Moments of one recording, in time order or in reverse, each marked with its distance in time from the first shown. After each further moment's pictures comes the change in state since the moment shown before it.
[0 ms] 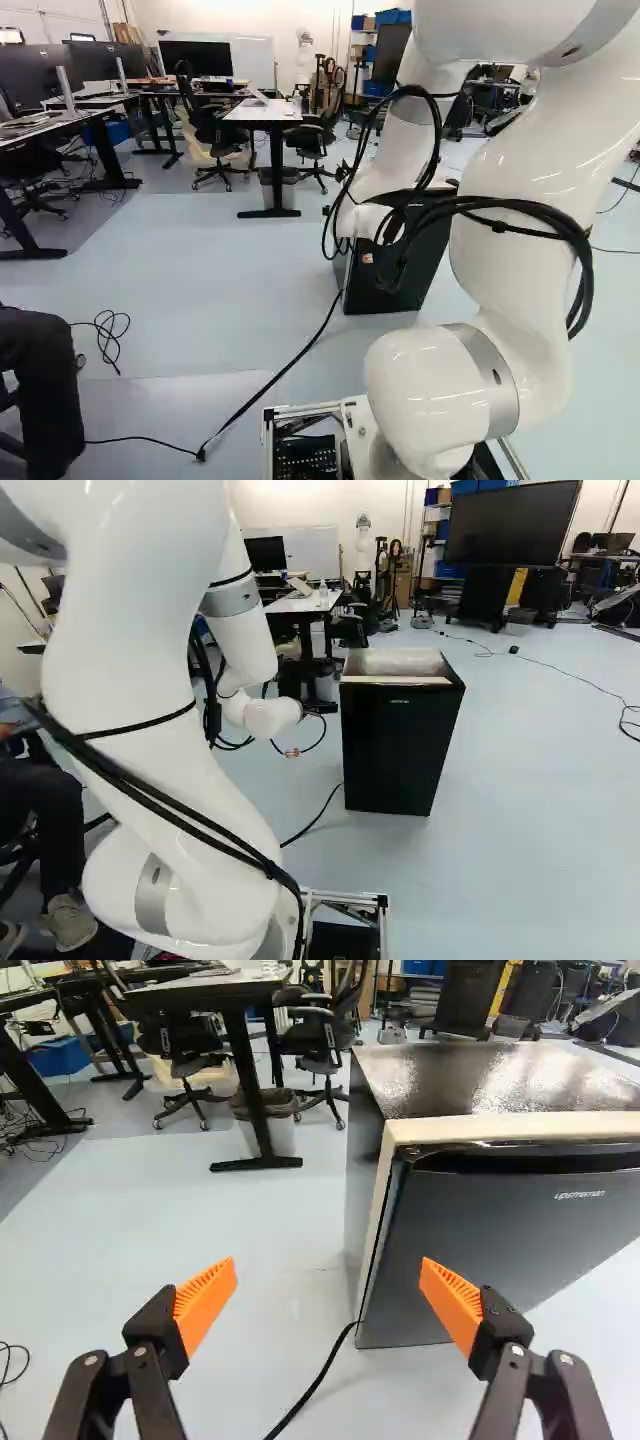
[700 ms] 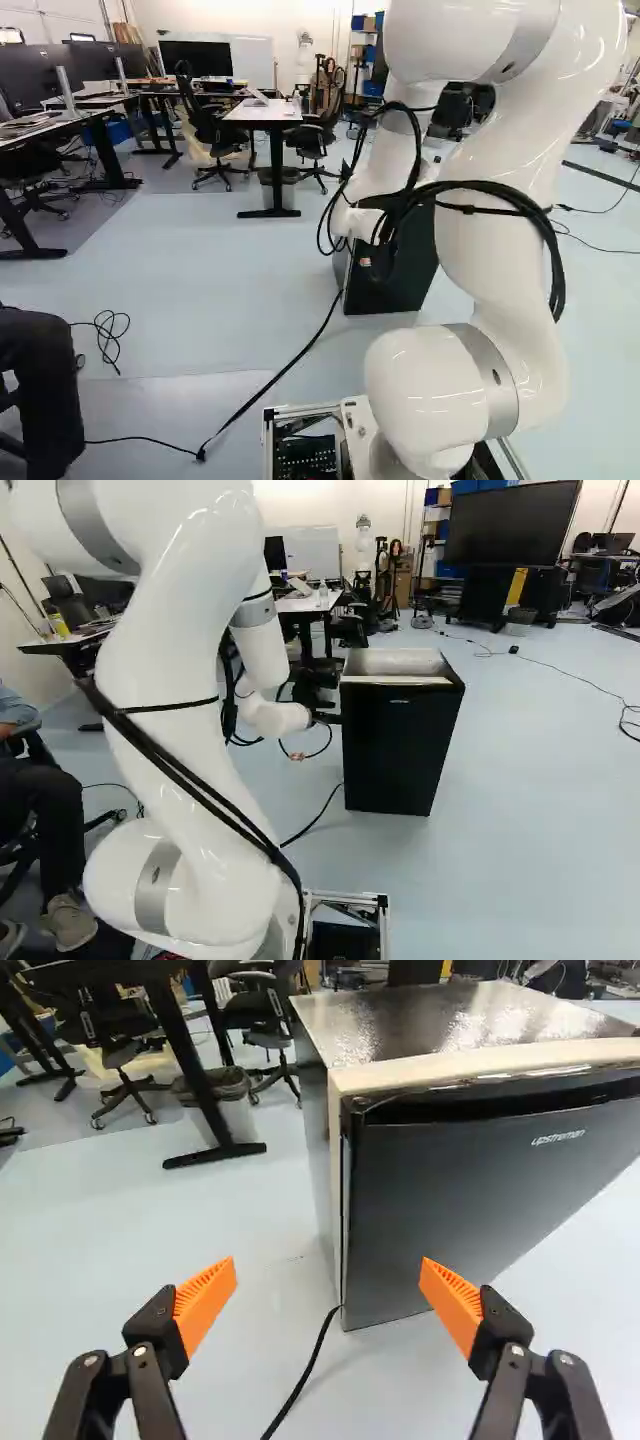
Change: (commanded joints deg) arm -0.9 -9.2 -5.3 8.5 0.1 0.0
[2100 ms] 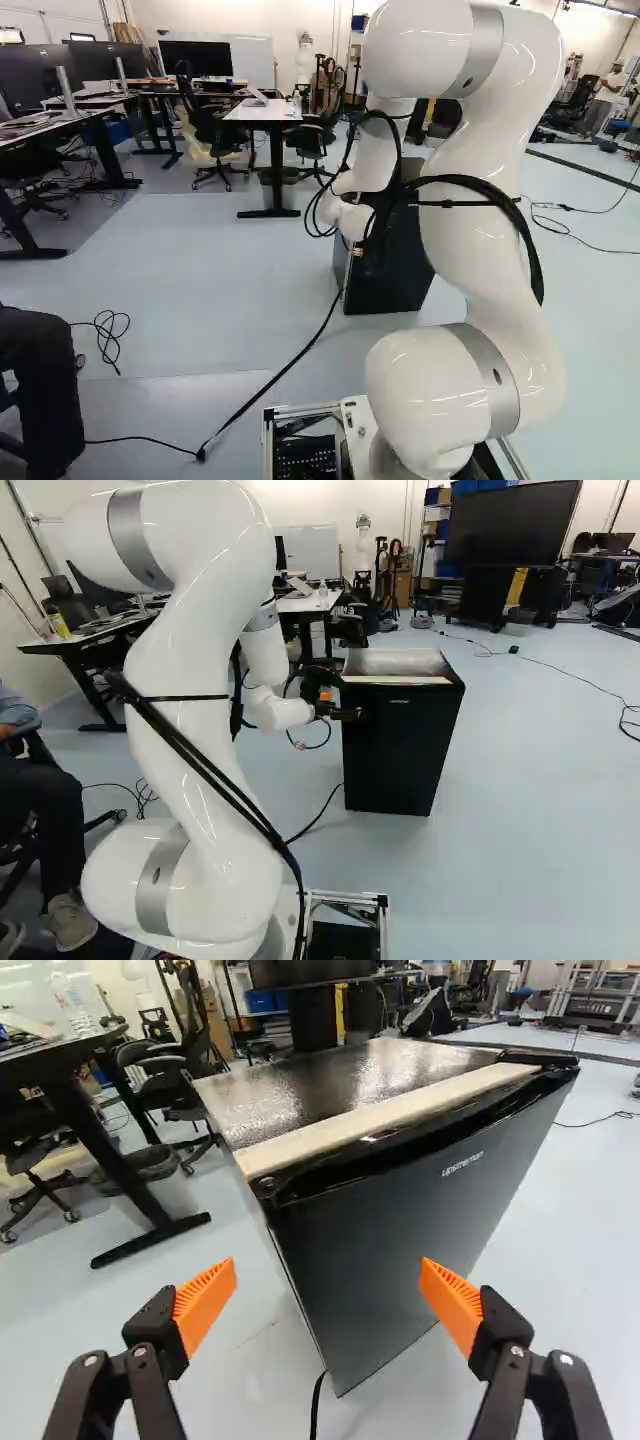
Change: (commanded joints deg) arm 3.2 -5.8 -6.6 20.4 10.3 0.0
